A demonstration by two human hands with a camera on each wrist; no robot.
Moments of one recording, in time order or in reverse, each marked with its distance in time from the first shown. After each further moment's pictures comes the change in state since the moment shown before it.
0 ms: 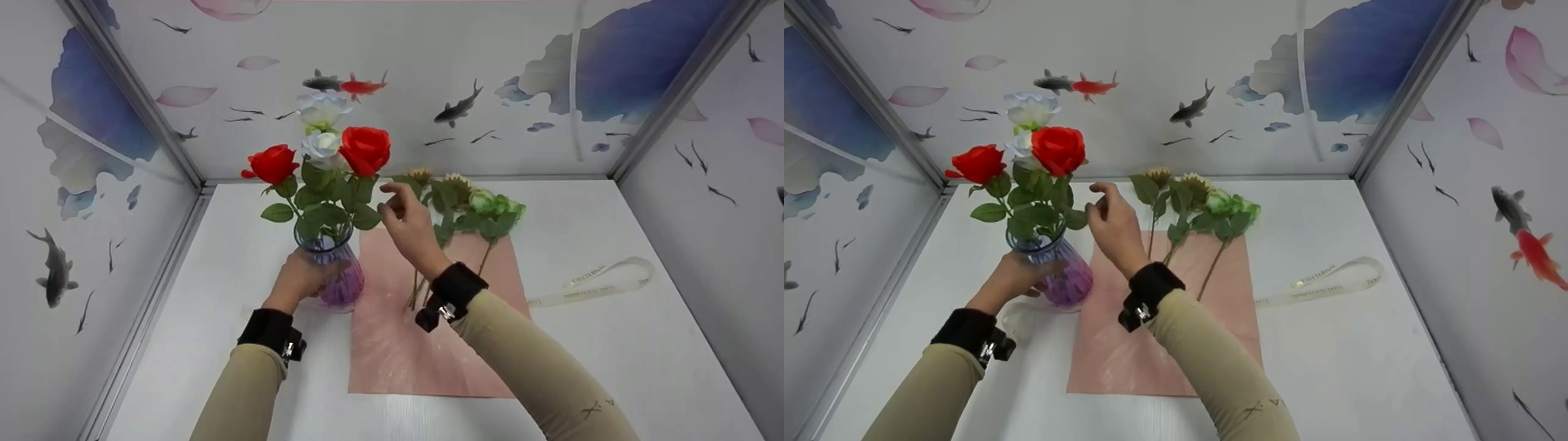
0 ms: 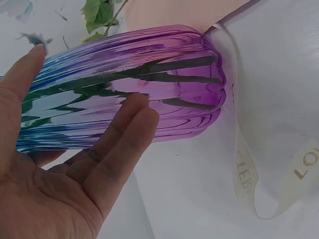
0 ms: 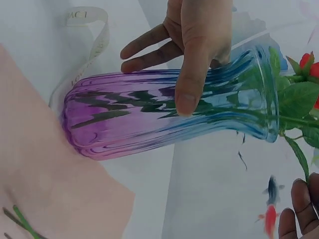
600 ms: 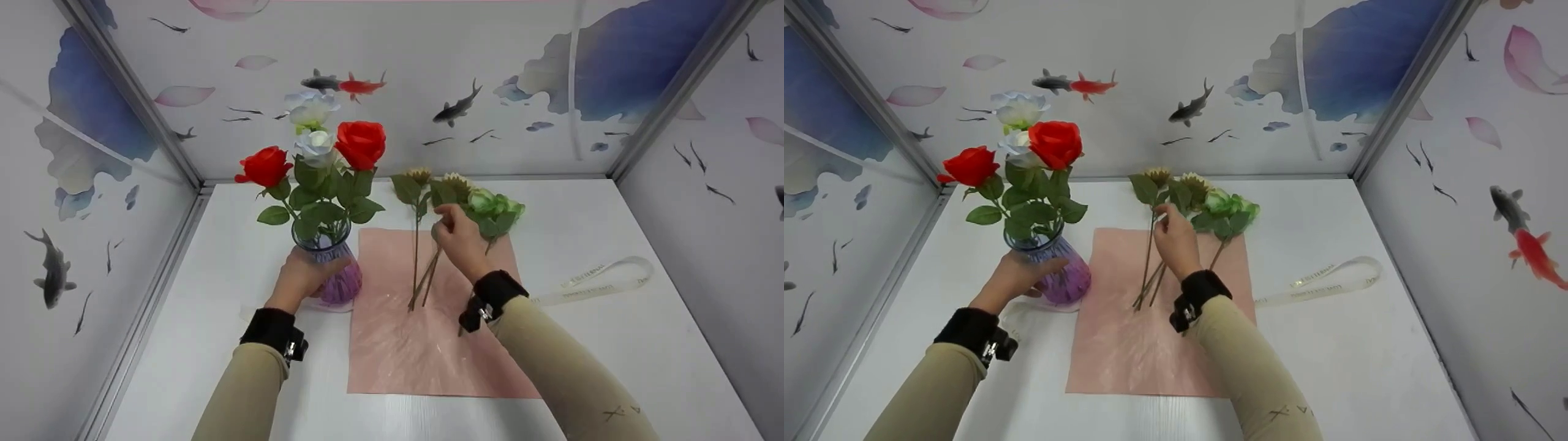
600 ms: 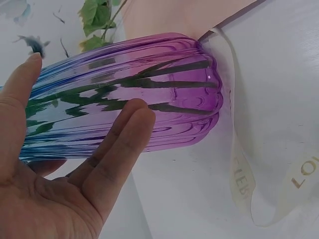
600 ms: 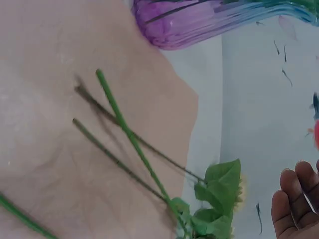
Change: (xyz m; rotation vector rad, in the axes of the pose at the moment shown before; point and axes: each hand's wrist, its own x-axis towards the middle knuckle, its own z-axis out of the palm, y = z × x) left_hand 0.003 -0.001 0.002 -0.050 0.016 -0.030; right_hand -0.024 0.082 -0.067 -0.183 -0.031 0.208
